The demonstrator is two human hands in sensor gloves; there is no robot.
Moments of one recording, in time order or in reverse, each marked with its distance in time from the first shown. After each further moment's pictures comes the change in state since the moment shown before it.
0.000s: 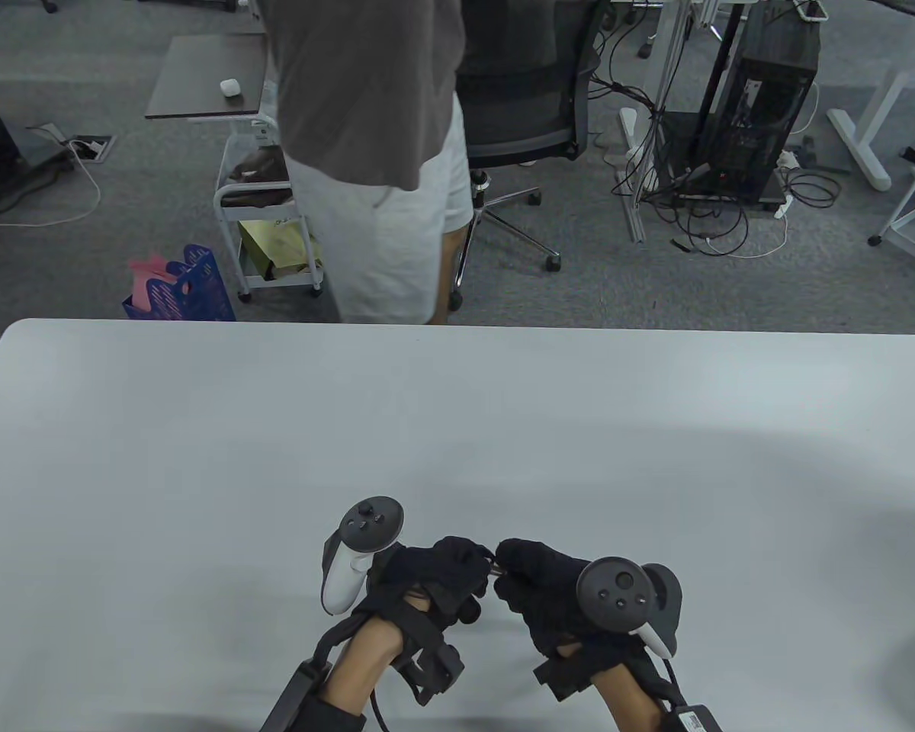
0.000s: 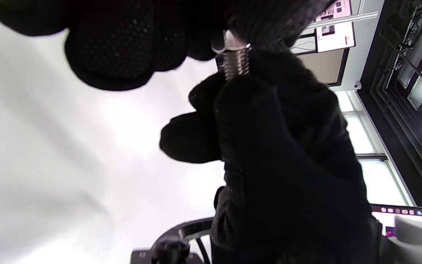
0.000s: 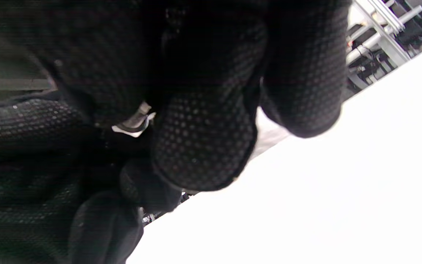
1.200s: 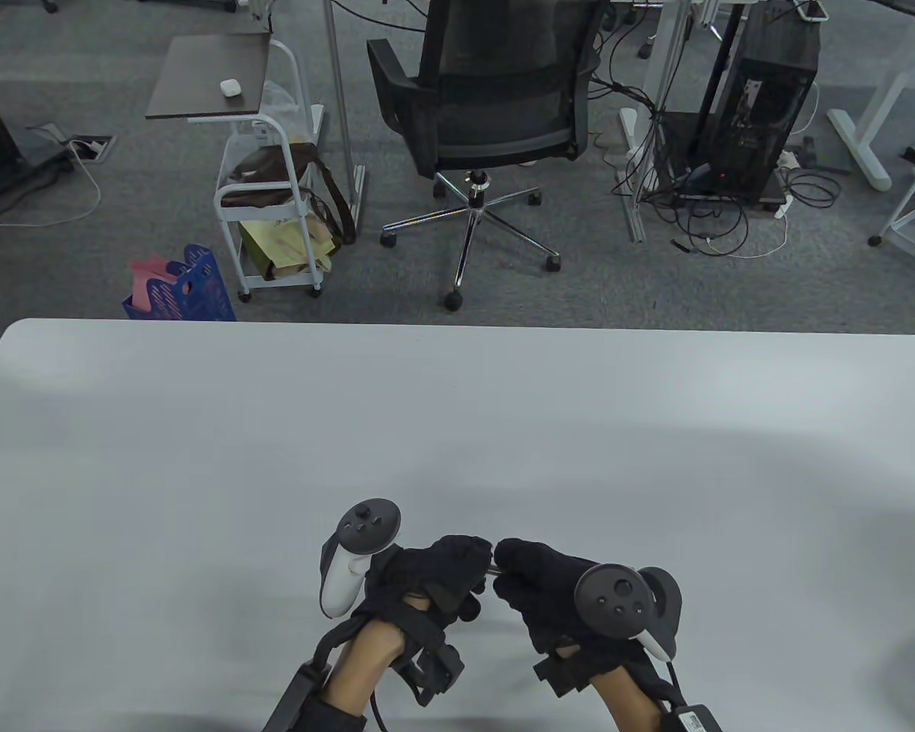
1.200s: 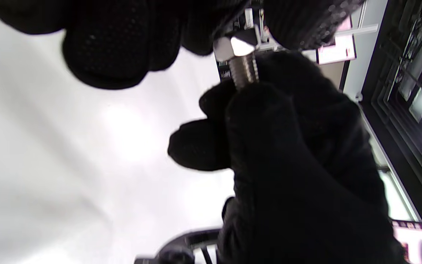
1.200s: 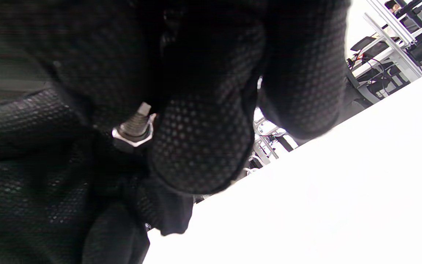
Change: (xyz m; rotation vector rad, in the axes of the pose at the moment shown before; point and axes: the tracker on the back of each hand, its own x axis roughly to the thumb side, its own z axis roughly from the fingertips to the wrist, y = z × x) left_hand -0.003 0.003 0.001 0.092 0.002 -0.006; right_hand 0.005 -0.002 0.000 -0.025 -0.027 0.010
